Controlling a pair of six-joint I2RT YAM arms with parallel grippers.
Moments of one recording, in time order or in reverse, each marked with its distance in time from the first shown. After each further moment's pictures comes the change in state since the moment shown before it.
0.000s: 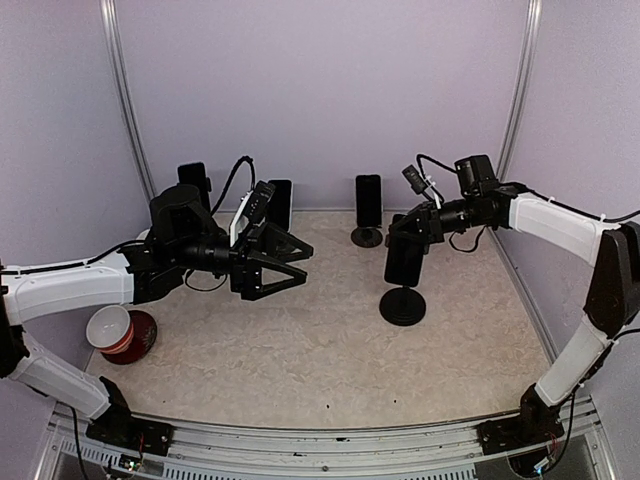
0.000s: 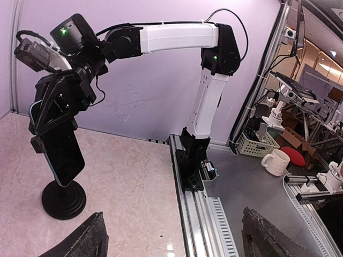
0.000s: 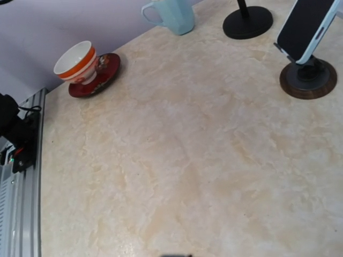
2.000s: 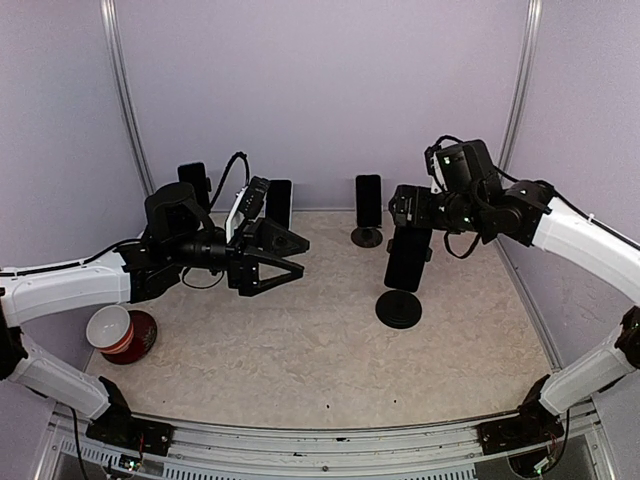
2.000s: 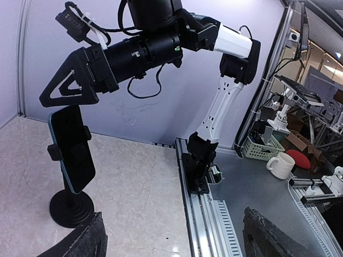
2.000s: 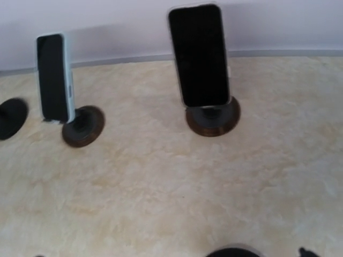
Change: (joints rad) left arm 0.015 -0.016 0.000 0.000 -0.016 0.003; right arm 0.406 -0.250 0.021 -0.122 1.310 0.694
